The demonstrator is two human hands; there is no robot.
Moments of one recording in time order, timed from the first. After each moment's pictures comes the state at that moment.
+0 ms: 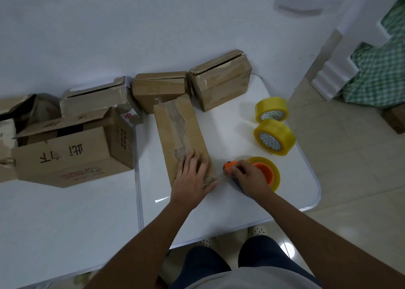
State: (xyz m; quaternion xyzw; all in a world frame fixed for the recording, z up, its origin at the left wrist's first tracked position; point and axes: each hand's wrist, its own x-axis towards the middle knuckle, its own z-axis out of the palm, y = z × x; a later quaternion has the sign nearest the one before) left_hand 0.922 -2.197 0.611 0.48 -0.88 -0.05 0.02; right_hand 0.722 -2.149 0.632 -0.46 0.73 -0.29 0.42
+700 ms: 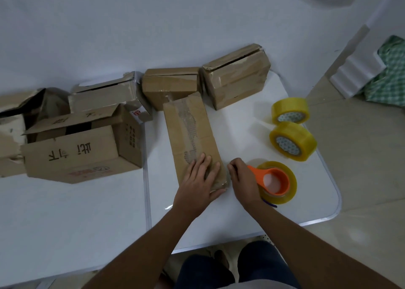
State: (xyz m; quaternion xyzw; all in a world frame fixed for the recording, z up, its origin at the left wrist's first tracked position) left_hand 0.942 -2.202 0.596 0.41 -0.91 -0.01 0.04; right_hand 0.770 -2.177 0.590 -0.52 0.71 -0.35 0.33
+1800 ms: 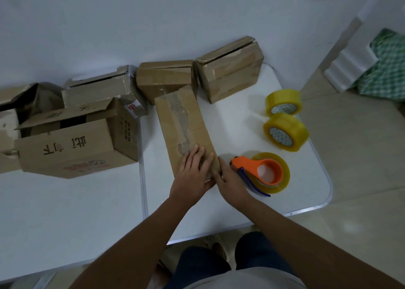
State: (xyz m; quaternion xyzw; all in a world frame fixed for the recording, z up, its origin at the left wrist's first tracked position) left_hand 0.938 -2.202 0.601 0.43 -0.90 -0.03 0.02; right_hand 0.792 -2.153 0.613 -0.49 0.66 -0.28 0.50
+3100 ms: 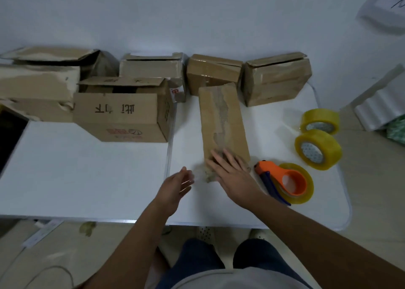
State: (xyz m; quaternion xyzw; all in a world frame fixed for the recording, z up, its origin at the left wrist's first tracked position) left_hand 1.040 -2.148 0.627 0.65 -0.16 -0.67 0.32; right_hand 0.826 -2.160 0.625 -0.85 0.50 -0.02 0.15
